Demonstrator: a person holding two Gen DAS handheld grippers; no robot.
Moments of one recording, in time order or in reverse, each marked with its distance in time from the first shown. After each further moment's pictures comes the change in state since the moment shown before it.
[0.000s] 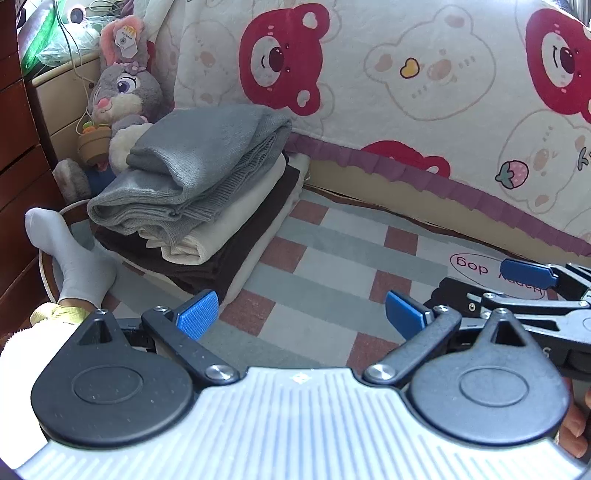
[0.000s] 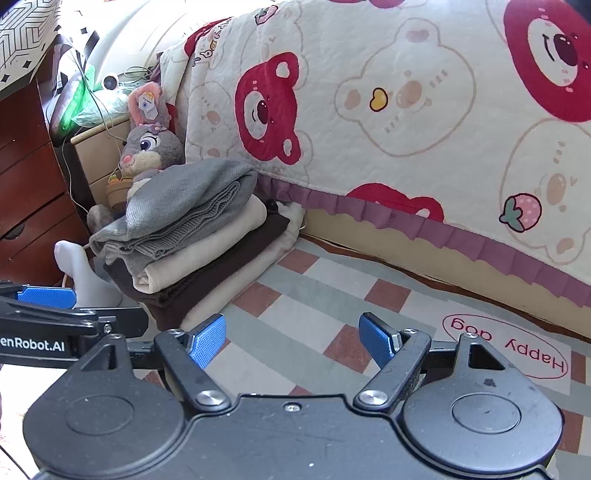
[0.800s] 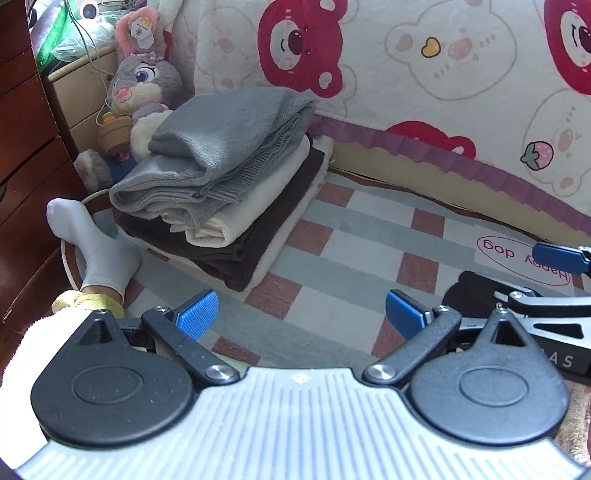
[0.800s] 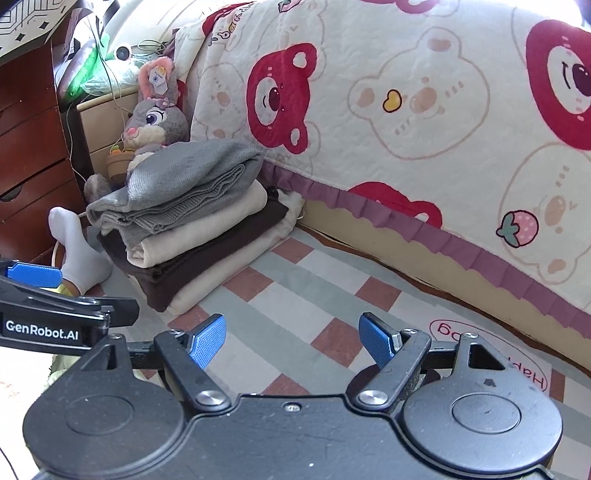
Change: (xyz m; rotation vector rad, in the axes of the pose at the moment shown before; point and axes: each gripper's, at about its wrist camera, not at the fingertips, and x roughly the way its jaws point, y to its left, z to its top) left arm 0.002 0.001 -0.008 0.015 0.043 0.092; right arm -0.003 0.014 -0.004 -0.101 0.036 -0.046
